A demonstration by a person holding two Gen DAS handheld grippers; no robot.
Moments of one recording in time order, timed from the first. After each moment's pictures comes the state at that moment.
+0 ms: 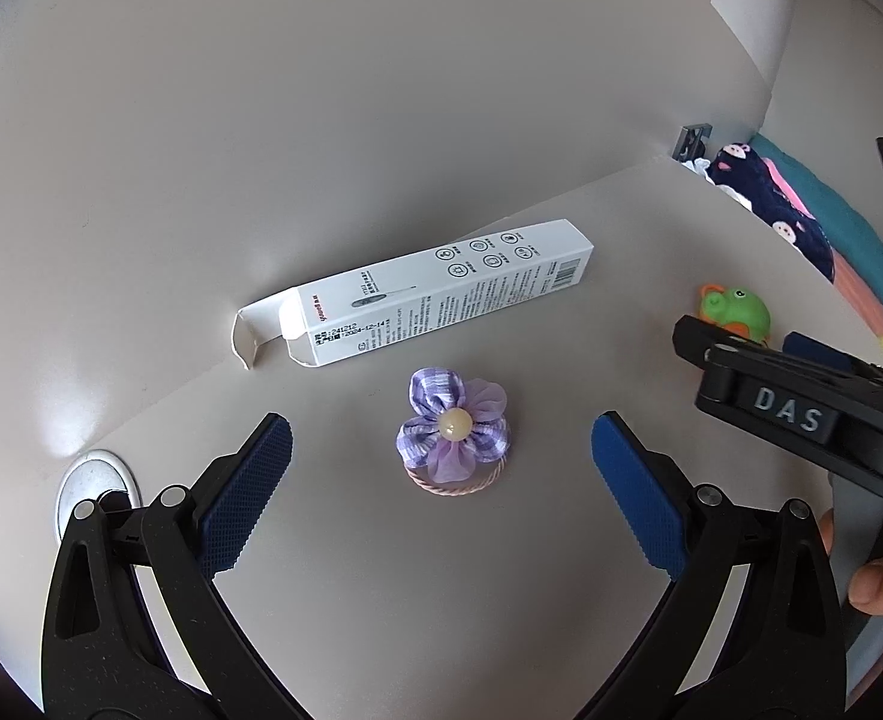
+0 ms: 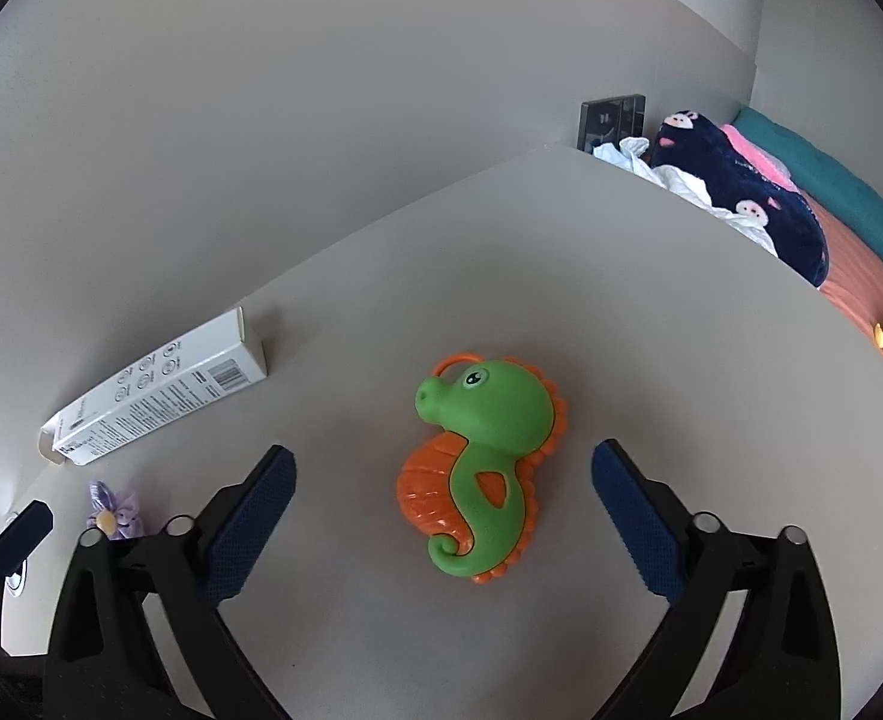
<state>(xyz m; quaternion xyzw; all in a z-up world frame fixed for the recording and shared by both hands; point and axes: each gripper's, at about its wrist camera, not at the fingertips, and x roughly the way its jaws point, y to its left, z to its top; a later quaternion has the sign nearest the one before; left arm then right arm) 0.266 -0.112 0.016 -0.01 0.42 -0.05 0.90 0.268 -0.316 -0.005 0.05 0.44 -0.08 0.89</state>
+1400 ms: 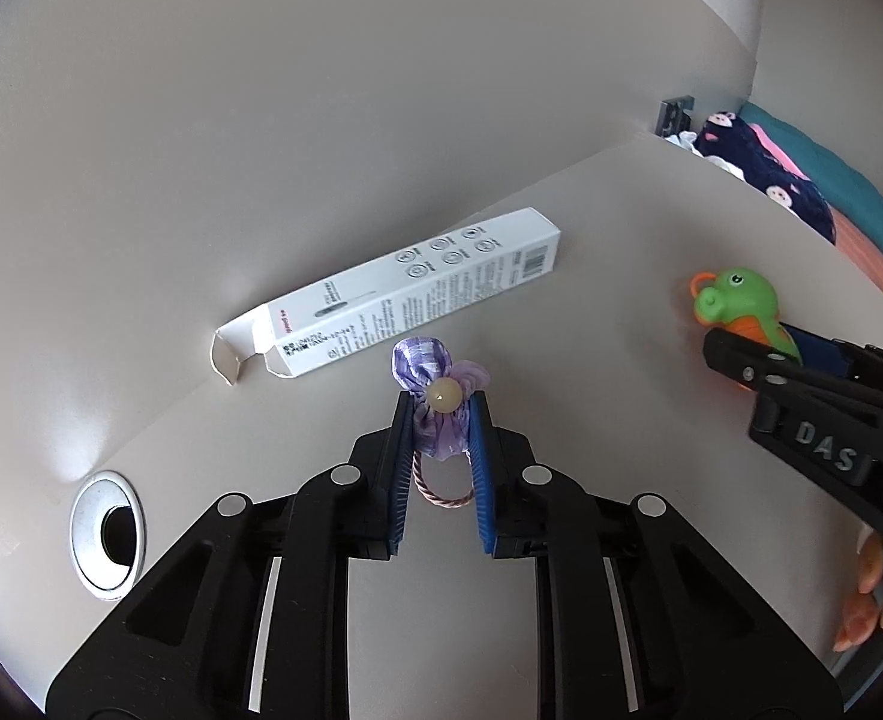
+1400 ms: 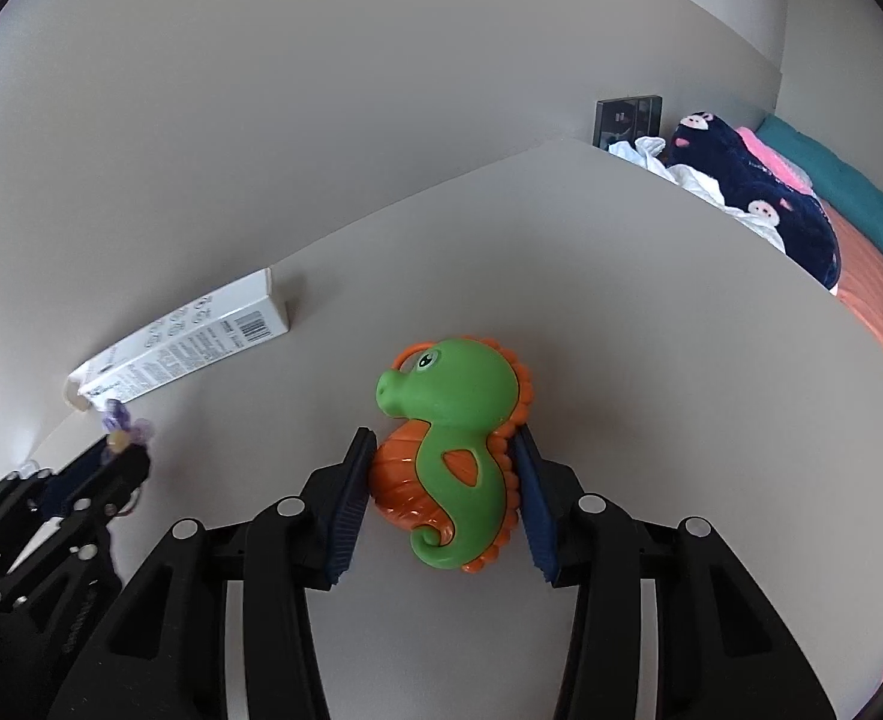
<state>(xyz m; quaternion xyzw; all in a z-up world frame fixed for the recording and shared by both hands) 0.258 -0.134 0.019 0.04 0.42 -0.06 0.91 0.237 -0.320 0.001 0.05 0.43 -0.04 0.90</state>
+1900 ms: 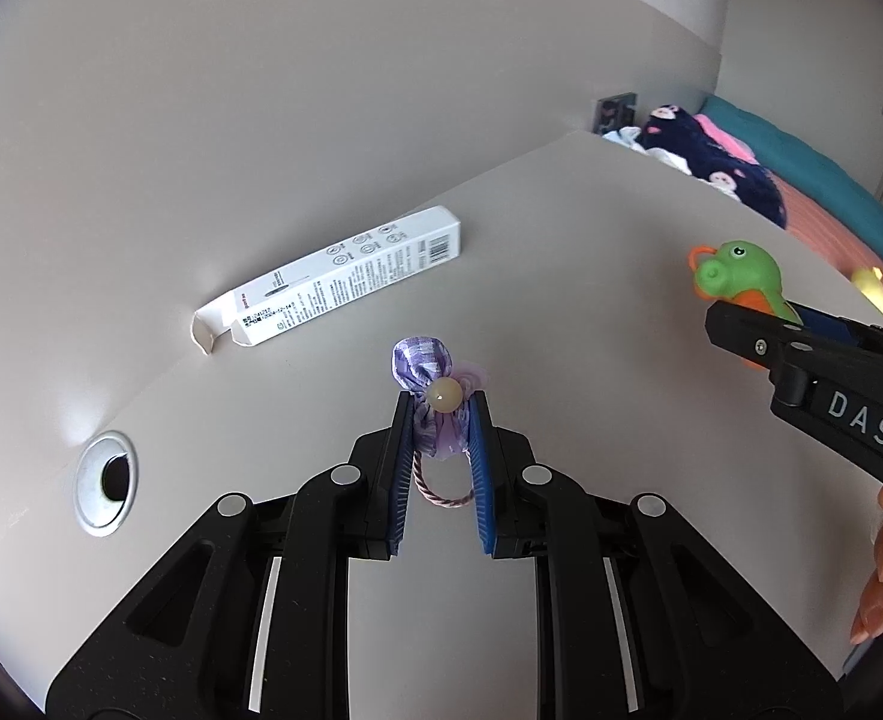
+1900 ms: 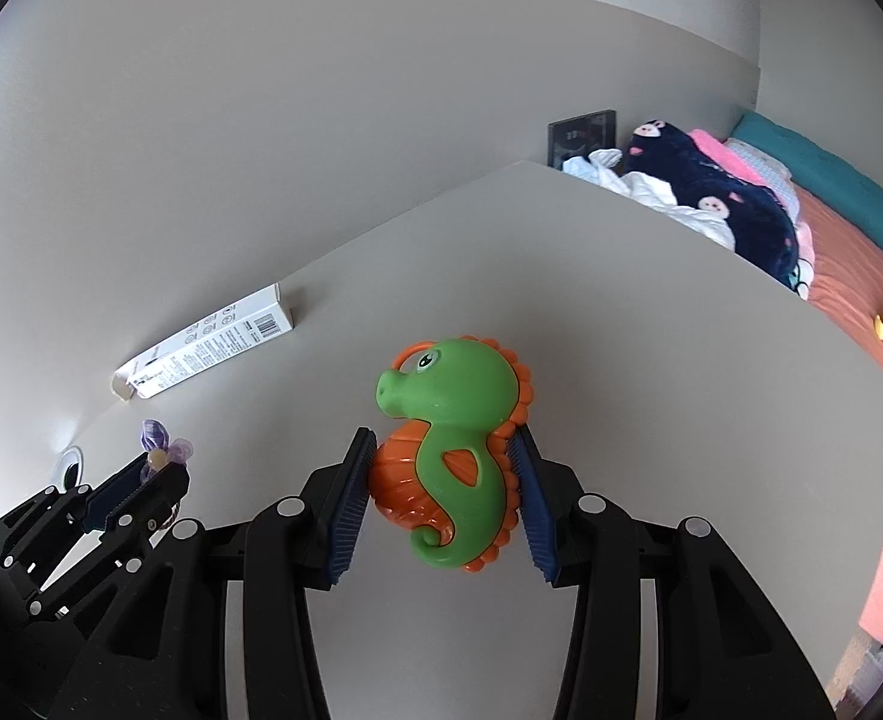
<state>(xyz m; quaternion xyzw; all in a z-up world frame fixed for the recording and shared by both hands) 0.214 -0.157 0.040 0.06 0.40 -0.09 0.91 0.178 -0.344 0.037 0.07 0.41 -0.05 0.91</state>
